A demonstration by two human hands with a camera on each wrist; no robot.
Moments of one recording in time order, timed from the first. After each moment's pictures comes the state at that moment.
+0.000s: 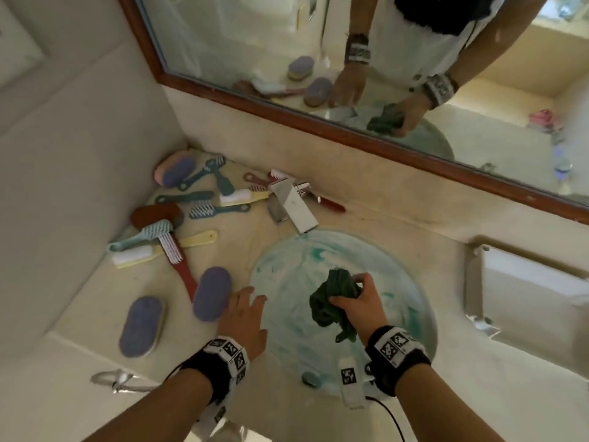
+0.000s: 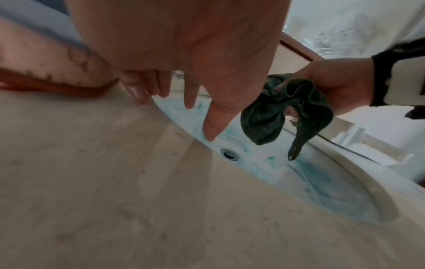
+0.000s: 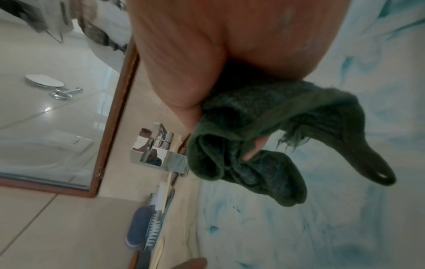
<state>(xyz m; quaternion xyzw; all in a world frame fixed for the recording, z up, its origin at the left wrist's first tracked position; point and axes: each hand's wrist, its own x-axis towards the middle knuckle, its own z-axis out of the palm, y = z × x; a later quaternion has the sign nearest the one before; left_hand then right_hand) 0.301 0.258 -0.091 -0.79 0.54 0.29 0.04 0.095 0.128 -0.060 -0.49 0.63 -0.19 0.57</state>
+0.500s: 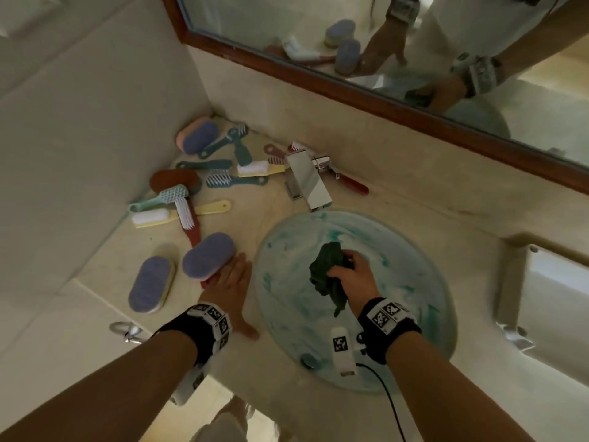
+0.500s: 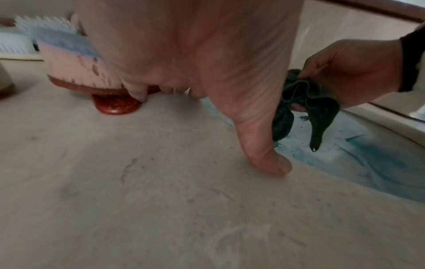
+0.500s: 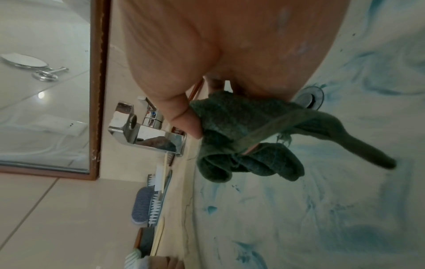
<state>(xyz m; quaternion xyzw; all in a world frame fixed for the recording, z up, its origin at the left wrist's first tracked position) 0.323 0.274 -0.088 -0.77 0.52 0.31 0.21 0.122 0.100 -0.111 -0.47 0.58 -0.14 0.65</state>
